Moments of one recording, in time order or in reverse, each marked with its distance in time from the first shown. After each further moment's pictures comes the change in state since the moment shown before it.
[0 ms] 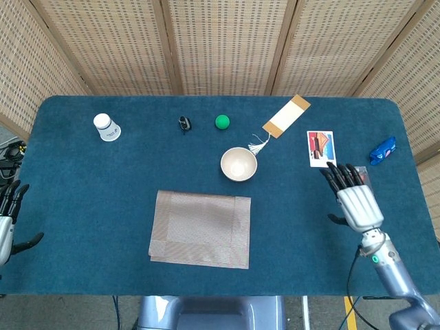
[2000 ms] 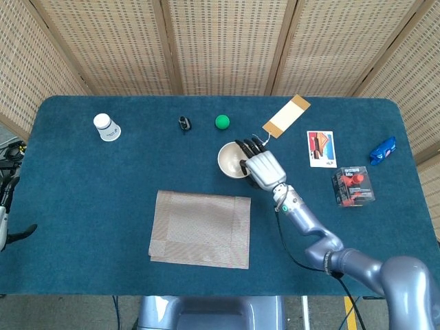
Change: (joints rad) left arm -0.037 -0.043 -0.045 0.104 -0.110 -0.084 -0.037; right arm 0.477 -0.426 0.016 0.461 0.101 -0.236 0.095
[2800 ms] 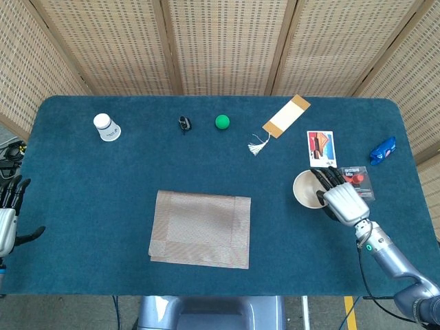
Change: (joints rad) left arm -0.001 0.000 0.019 -0.037 0.044 0.022 0.027; right arm -0.320 0.304 -0.266 -0.063 -0.182 0.251 0.081
